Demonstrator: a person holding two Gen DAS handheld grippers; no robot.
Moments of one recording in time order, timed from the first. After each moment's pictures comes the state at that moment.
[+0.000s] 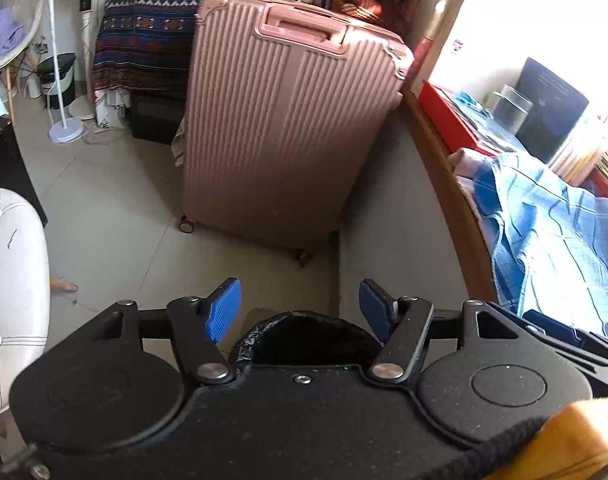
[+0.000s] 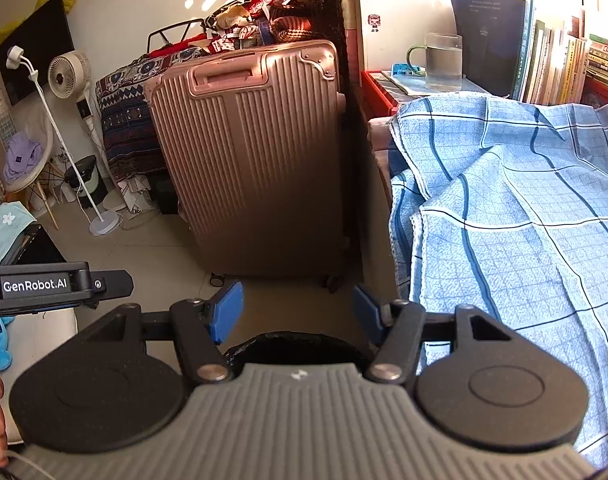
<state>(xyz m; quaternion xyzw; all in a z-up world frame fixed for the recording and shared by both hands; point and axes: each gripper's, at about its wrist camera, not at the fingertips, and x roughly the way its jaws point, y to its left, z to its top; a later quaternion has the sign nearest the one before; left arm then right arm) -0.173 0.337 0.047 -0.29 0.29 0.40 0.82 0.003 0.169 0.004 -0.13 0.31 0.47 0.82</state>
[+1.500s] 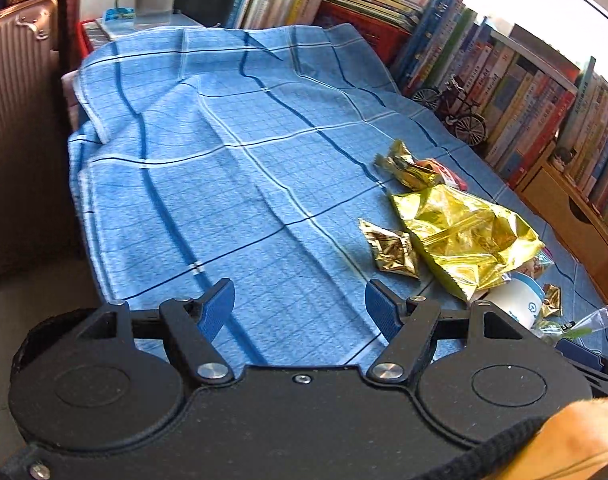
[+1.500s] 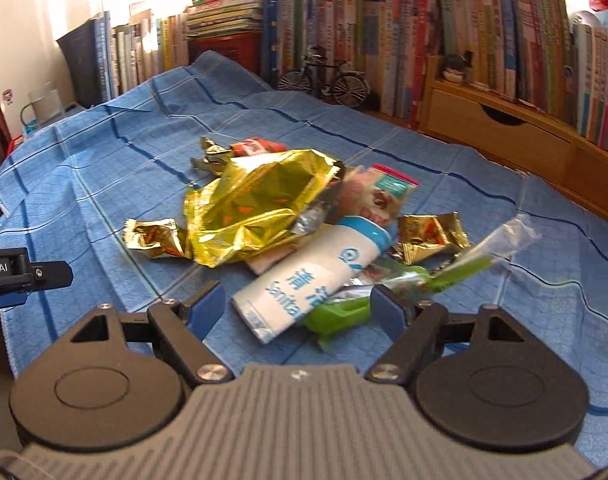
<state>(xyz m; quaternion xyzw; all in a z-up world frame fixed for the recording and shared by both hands) 0.053 0.128 0.044 -0.17 0.39 0.05 0.90 0.063 -0.115 0.010 -0.01 0.34 0.03 0.94</state>
